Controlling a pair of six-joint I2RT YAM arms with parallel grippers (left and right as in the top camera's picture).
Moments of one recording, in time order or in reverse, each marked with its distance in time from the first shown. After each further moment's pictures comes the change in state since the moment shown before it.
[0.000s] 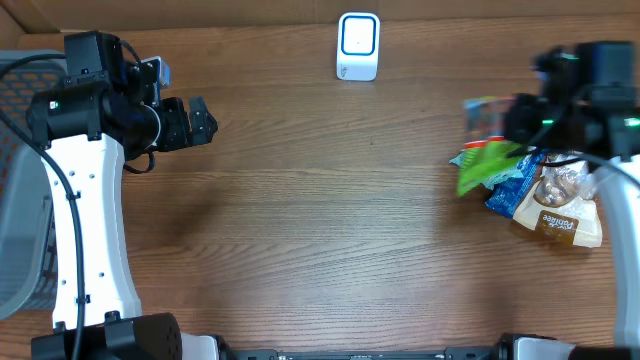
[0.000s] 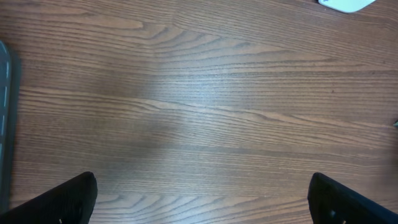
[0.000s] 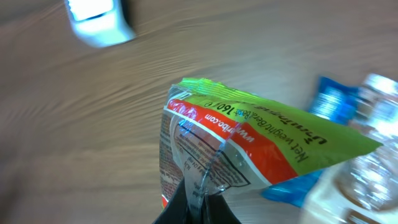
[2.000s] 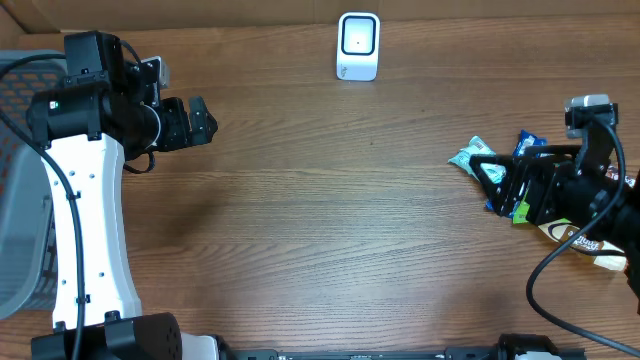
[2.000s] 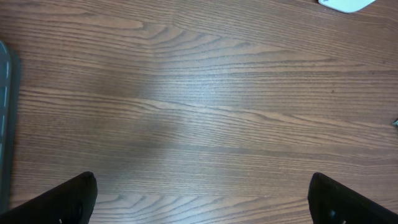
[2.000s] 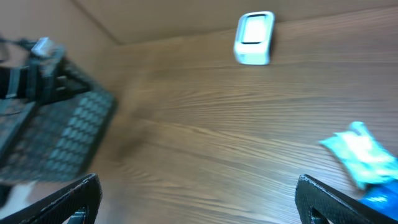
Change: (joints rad) left arm 0.000 0.000 0.000 0.000 0.000 0.000; right arm 0.100 -0.456 0.040 -0.142 -0.308 -0.066
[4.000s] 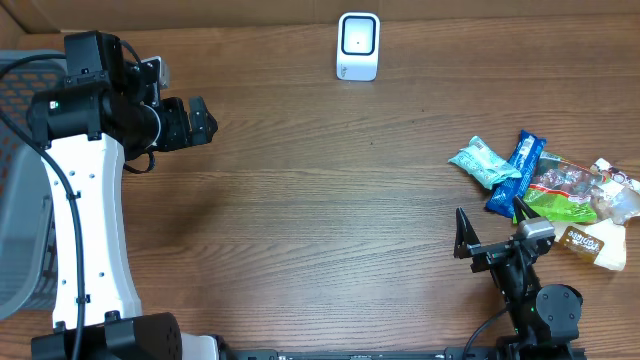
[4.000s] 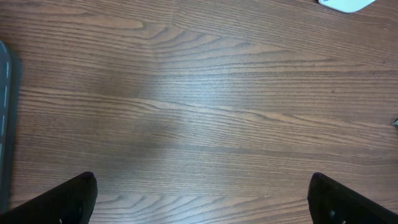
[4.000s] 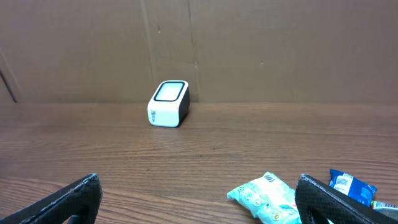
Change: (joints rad) left arm 0.000 0.000 0.000 0.000 0.000 0.000; right arm 0.126 -1.012 -1.516 1.168 0.421 -0.019
